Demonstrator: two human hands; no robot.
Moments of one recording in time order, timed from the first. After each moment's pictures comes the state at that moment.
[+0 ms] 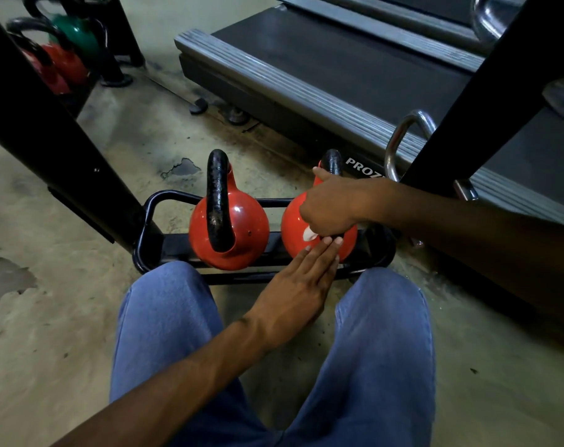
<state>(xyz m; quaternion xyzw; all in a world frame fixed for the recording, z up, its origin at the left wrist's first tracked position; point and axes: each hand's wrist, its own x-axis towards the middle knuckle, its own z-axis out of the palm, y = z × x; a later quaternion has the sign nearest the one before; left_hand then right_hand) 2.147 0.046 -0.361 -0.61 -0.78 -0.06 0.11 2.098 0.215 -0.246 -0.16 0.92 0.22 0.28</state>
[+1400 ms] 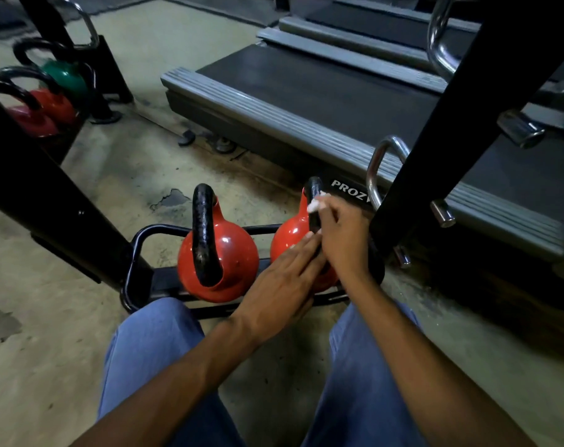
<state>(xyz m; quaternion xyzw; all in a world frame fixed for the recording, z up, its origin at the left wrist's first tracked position) 2.107 0.064 -0.325 -0.62 -0.77 -0.14 0.00 2.138 0.221 -0.307 0.28 0.78 -0.47 -0.31</state>
